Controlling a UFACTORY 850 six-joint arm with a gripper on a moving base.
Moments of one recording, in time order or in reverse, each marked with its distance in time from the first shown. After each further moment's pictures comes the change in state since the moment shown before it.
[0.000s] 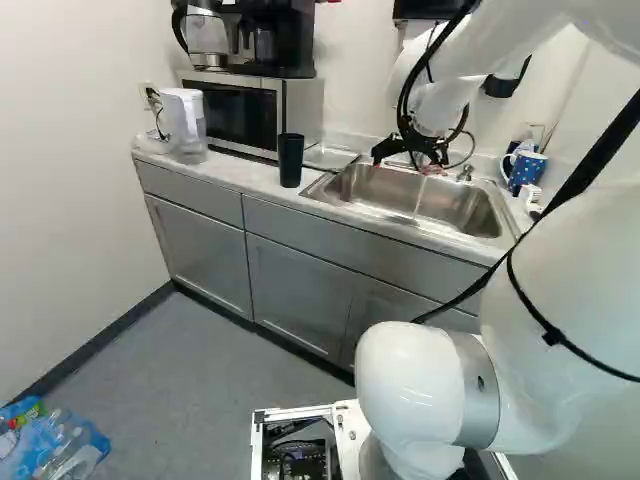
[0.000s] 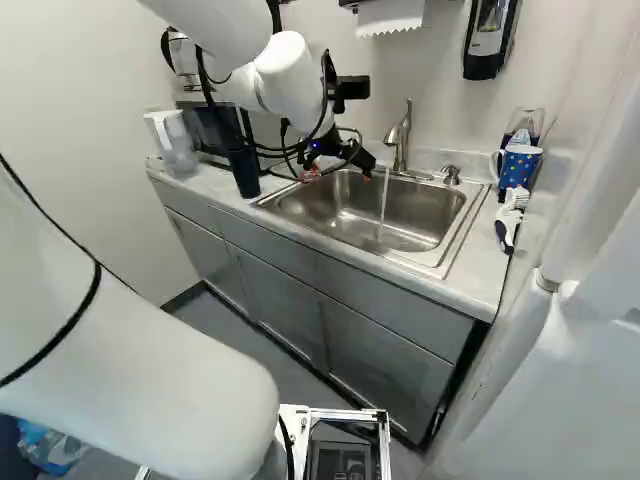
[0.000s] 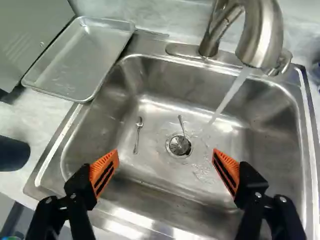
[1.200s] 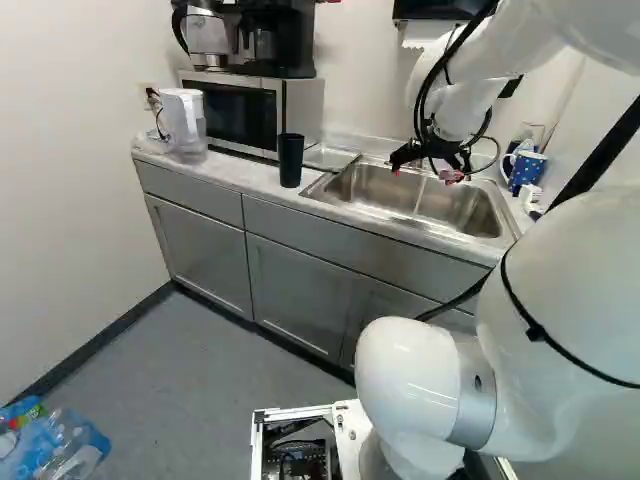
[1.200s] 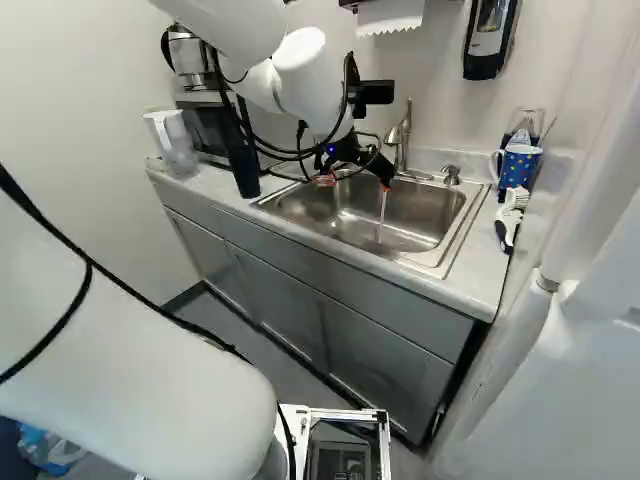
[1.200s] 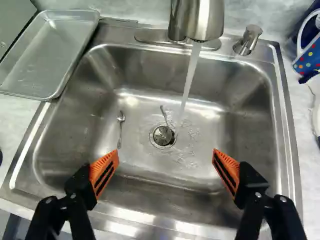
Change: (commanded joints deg) arm -5.1 0.7 0.6 0.0 -1.5 0.0
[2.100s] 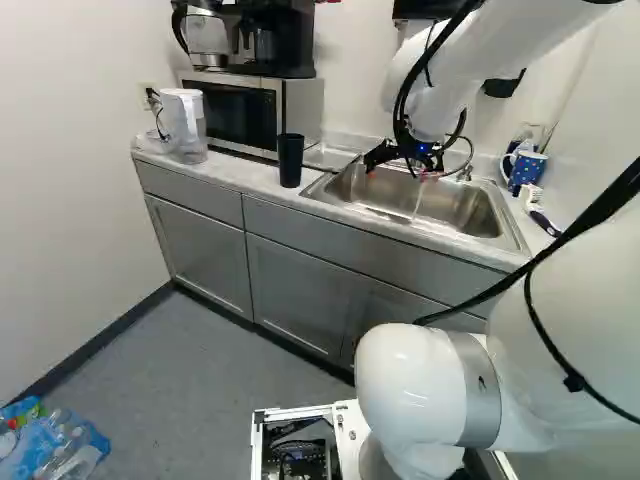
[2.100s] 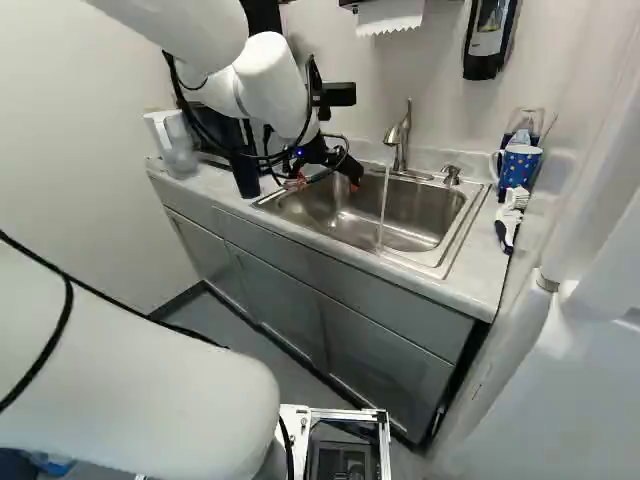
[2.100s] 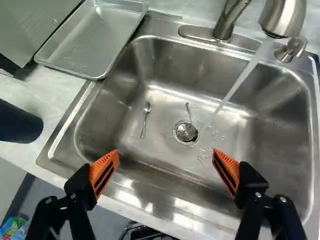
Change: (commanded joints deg) arm 9.3 4.6 3.9 0.0 0.0 0.0
